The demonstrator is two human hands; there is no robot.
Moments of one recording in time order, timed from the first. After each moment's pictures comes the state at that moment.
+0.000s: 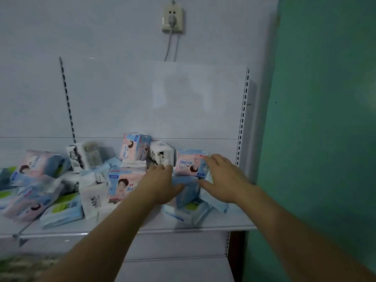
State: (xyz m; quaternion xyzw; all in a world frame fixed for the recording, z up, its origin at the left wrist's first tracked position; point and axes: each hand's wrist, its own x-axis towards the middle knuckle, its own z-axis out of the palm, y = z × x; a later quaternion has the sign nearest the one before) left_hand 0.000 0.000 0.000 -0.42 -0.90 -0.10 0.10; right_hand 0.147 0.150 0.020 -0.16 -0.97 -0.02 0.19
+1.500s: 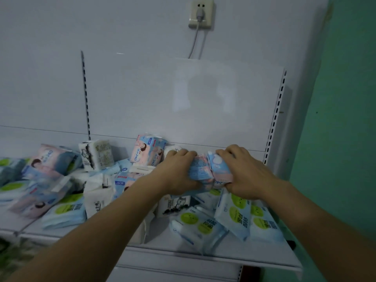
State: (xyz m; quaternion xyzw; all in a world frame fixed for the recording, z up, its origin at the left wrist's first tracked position) left_hand -0.025 0.020 0.045 -0.48 -0.85 -0.15 0.12; right_hand 0.099 0.208 0.052 -0.06 -0.97 -0.11 0.21
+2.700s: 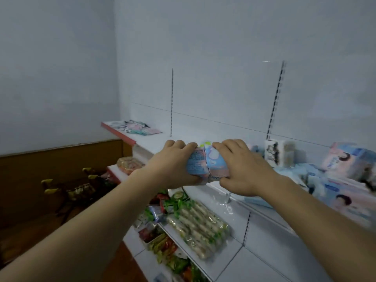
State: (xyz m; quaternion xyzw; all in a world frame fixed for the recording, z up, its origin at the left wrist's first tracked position) left_hand -0.008 -0.438 0.032 -0.13 -0.97 -0.08 0.20; right_hand -0.028 -0.224 0.044 0.29 -0.93 -0.05 0.23
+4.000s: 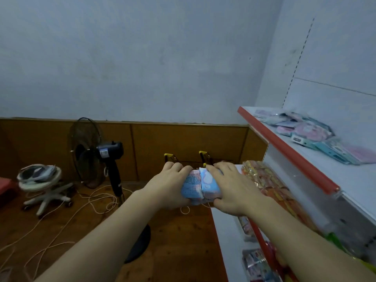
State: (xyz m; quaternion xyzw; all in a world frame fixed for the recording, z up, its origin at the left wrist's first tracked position) left_hand -0.275 -1.074 -0.131 0.23 -0.97 -0.10 0.03; right_hand -0.427 -0.930 -0.132 0.59 -0.81 0.02 0.05
